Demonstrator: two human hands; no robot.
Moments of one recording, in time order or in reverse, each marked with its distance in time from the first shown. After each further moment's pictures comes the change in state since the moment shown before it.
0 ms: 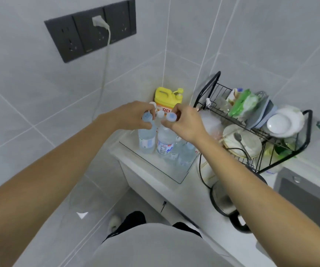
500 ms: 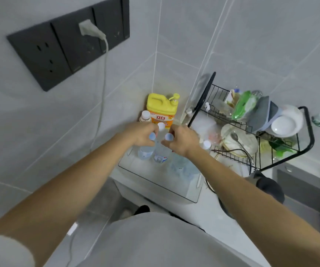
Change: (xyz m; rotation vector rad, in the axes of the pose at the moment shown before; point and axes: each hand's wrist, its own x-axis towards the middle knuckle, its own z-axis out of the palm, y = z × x) left_hand 0.107 -0.098 0.041 0.220 -0.234 0.095; right_hand 0.065 0.031 0.081 -0.404 -0.129 0.225
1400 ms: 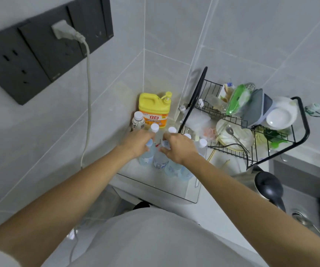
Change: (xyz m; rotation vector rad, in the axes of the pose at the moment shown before) left_hand 0.019 -0.004 0.038 0.159 0.094 0.032; right_hand 0.000 0.023 0.030 -0.121 -0.021 -0.118
